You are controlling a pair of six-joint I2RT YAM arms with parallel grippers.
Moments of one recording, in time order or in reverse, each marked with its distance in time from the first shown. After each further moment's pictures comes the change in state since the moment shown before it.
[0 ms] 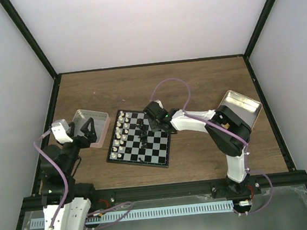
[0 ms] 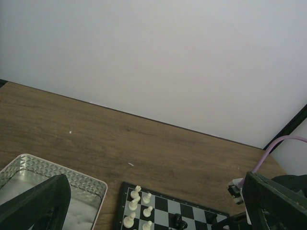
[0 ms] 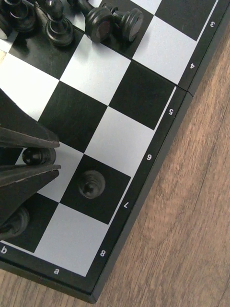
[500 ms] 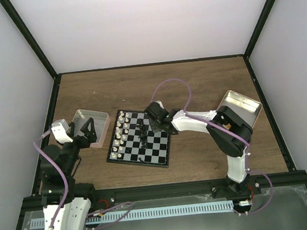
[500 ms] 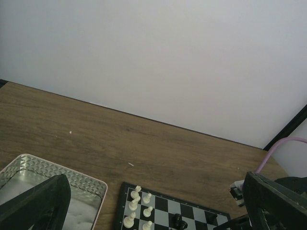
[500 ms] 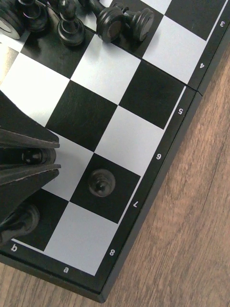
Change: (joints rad) left arm 0.000 0.000 0.000 0.000 -0.001 0.000; right arm 0.000 -0.016 -0.017 -0.006 -0.013 0.000
